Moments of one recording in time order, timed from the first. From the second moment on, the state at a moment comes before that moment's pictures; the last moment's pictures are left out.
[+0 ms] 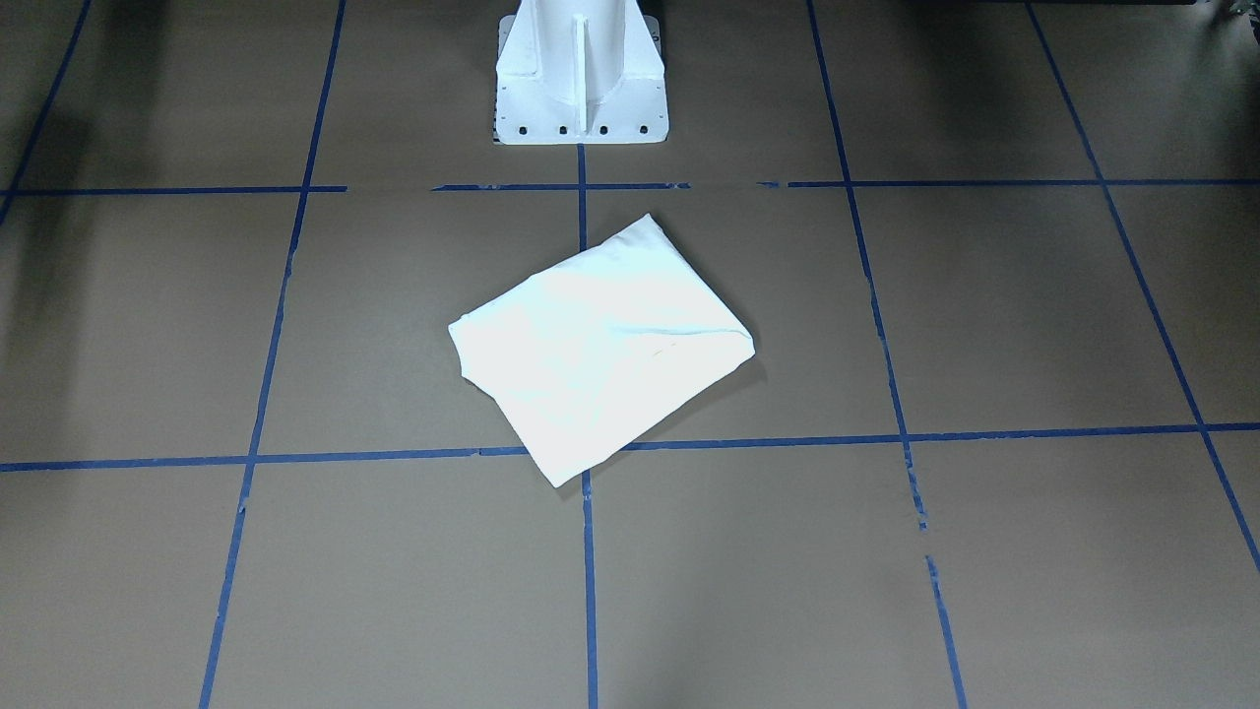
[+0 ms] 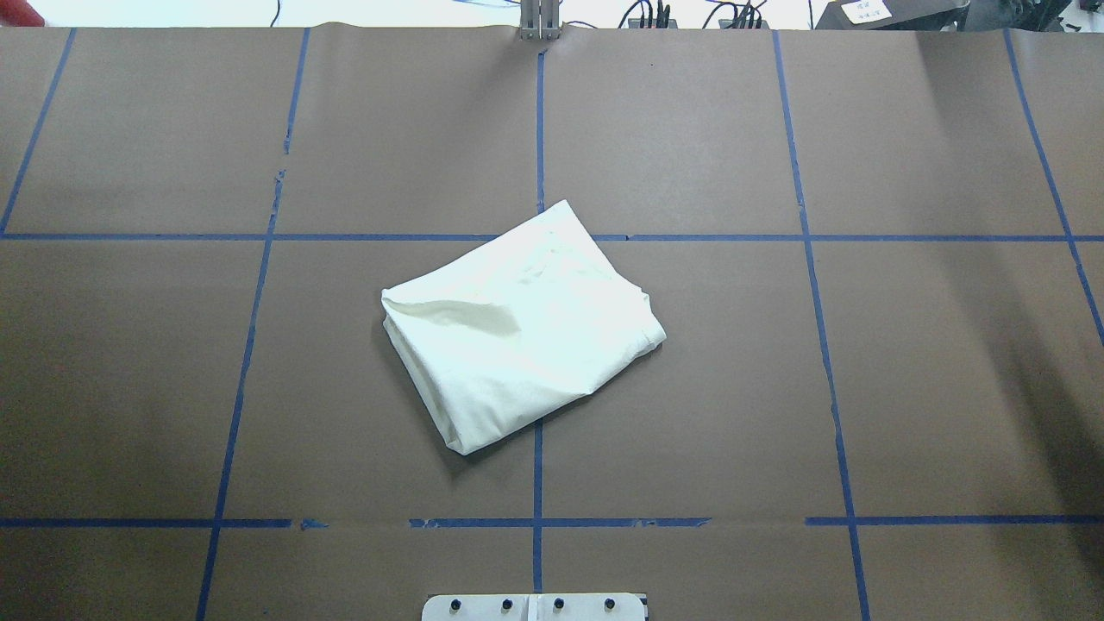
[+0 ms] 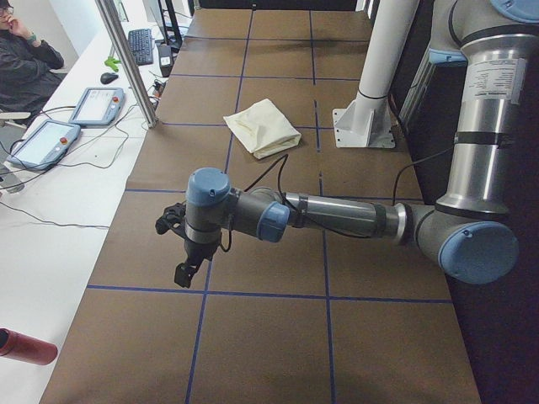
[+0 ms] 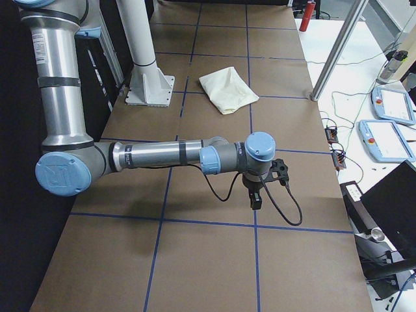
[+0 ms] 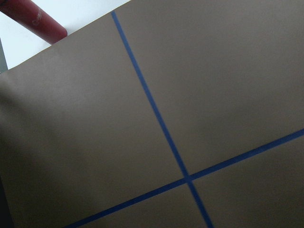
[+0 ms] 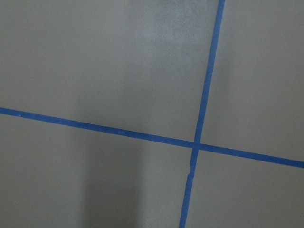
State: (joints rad) left arm -1.60 -1.61 -1.61 -1.79 -2.20 0.28; right arm 1.52 -1.51 1.60 -1.52 2.36 -0.03
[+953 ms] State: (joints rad) left arm -1.61 -1.54 -1.60 -1.79 -2.22 0.03; right arm 1.55 -1.50 1.67 -1.68 2.36 -0.04
